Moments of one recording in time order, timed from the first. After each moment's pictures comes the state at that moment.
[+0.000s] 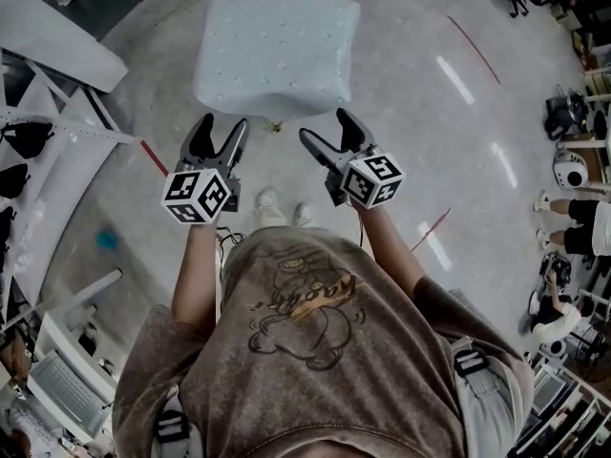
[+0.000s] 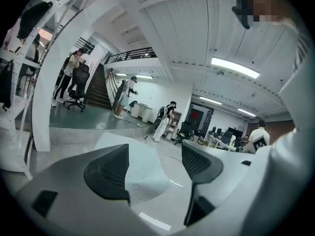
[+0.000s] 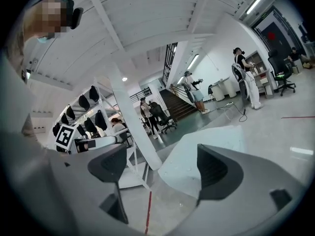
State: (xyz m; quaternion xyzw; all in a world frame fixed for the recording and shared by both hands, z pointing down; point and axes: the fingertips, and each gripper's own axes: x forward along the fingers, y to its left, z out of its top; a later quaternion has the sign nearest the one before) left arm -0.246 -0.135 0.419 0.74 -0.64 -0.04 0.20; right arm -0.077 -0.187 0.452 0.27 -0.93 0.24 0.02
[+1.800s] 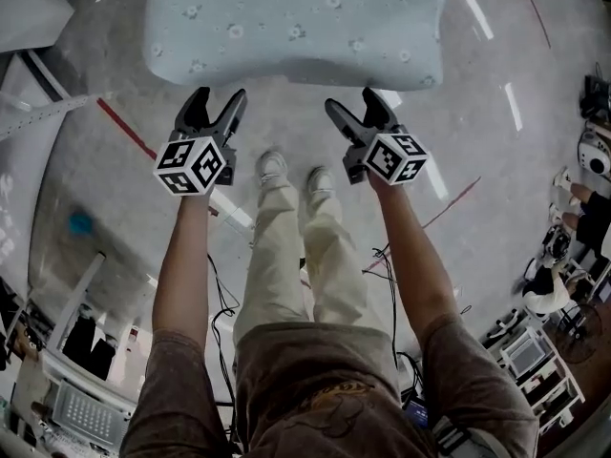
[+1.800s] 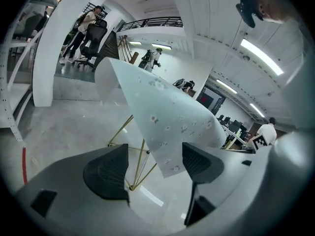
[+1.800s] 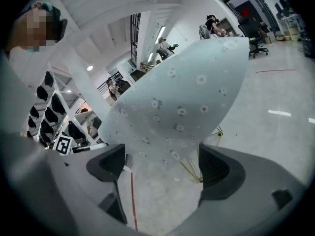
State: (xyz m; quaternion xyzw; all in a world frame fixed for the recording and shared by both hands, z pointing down) left arm -0.349 -0.232 0.821 0.71 -0.61 0.02 0.35; right arm -0.122 -0.284 0.839 0.34 -0.85 0.39 0.11
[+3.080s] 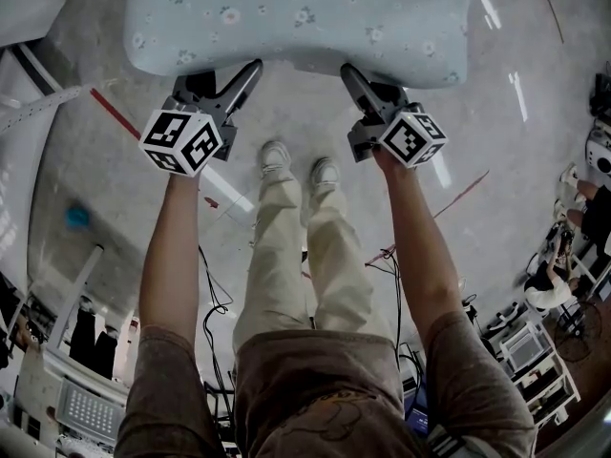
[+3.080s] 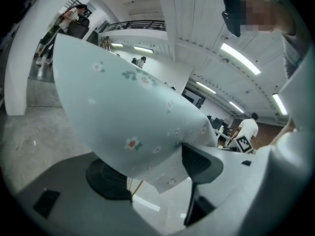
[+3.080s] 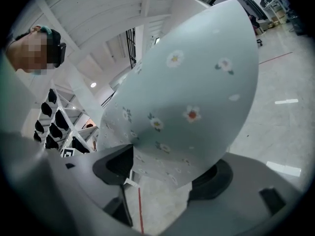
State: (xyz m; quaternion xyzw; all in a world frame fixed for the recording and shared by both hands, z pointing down) left arm -0.325 -0.279 0.809 0.79 -0.53 0.00 0.29; right arm -0.131 -0.324 0.843 0.33 -0.85 0.41 0.02
